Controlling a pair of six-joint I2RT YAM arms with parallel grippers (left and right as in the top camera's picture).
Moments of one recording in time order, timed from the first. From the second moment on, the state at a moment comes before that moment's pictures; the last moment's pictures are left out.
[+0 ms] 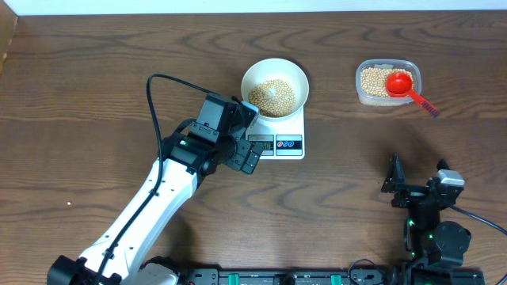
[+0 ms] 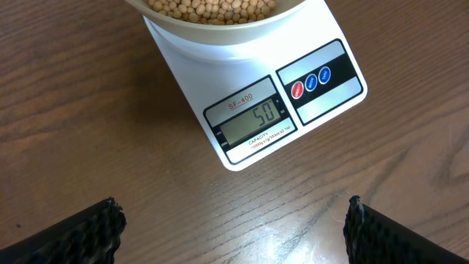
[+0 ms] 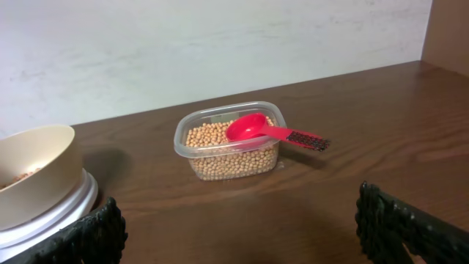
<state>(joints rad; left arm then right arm) -0.44 1.37 1.00 -0.67 0.12 0.07 -0.16 0.01 0.01 -0.07 -0.10 0.13</state>
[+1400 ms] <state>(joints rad) -0.05 0.67 0.60 -0.16 0.02 0.07 -0.16 0.01 0.01 -0.07 -0.10 0.13</state>
